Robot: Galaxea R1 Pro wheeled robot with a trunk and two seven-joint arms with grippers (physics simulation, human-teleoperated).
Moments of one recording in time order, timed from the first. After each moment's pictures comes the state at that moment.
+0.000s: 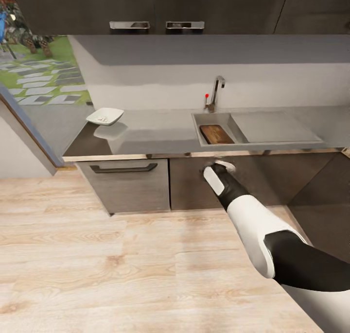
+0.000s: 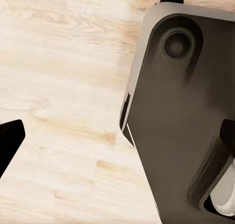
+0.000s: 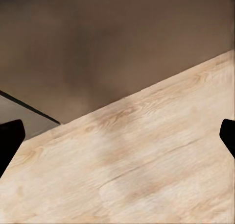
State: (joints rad) left arm -0.28 0.05 -0.28 0.08 0.50 -0.13 0.07; right arm -1.23 0.17 0.12 -0.48 -0.50 0.46 -0.62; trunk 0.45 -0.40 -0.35
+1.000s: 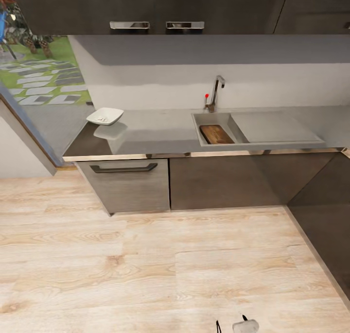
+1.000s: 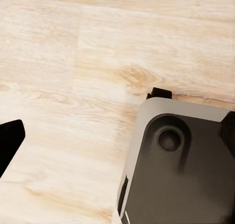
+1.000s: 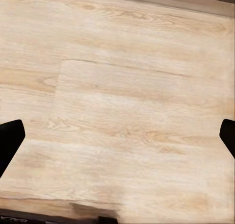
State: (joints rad) left arm -0.28 0.09 -0.28 -0.05 0.49 -0.30 0.06; right arm -0.34 0.05 0.11 -0.02 0.21 -0.76 -0.25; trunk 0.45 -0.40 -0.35
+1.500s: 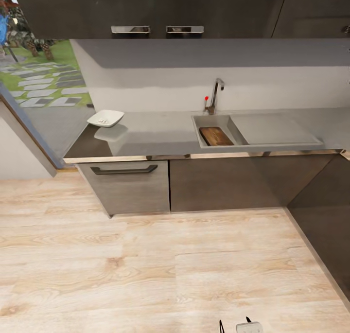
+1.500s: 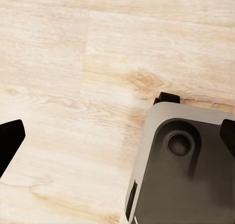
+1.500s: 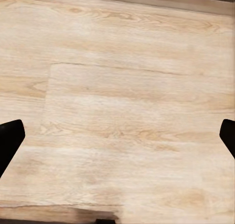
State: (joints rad) left arm -0.28 0.10 -0.28 -0.02 0.49 -0.33 0.06; right arm -0.34 0.05 0.11 -0.02 0.15 -0.77 -0.25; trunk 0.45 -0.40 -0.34
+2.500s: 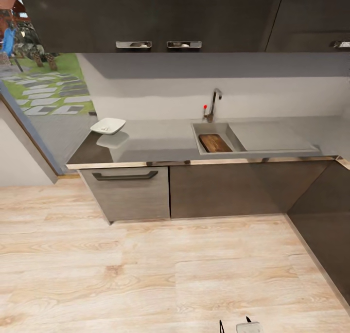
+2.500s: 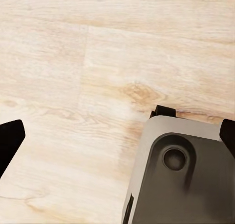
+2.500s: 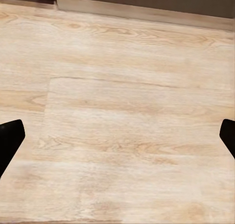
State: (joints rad) left arm -0.28 0.10 -0.28 -0.02 0.49 -0.33 0.06; right arm -0.34 0.05 0.11 -0.02 0.15 -0.77 -0.25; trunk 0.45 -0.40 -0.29
